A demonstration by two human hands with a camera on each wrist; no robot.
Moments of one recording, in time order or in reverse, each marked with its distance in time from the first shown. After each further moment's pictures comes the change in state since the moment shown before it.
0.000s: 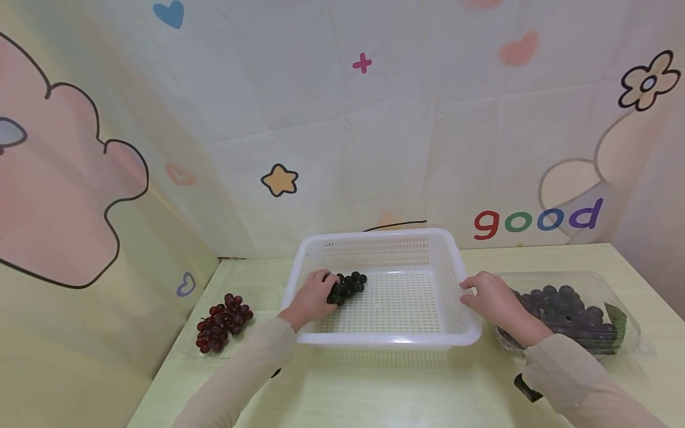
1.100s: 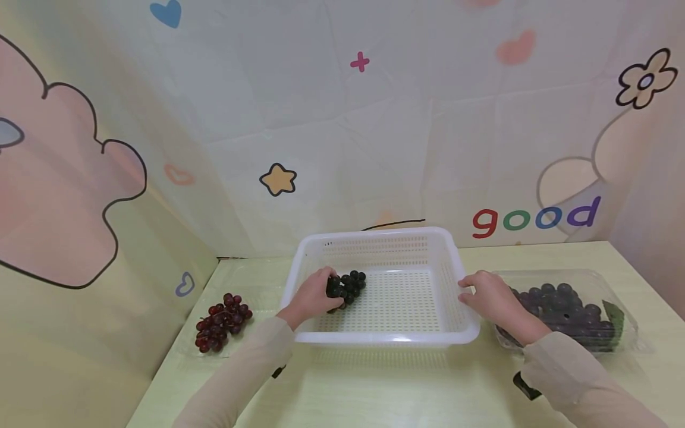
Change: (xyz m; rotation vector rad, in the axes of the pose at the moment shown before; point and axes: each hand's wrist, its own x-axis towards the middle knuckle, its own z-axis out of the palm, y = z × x) left_hand 0.006 -0.002 0.002 -0.350 0.042 -0.037; right_hand -0.001 0.003 0.001 -0.004 0.010 -0.034
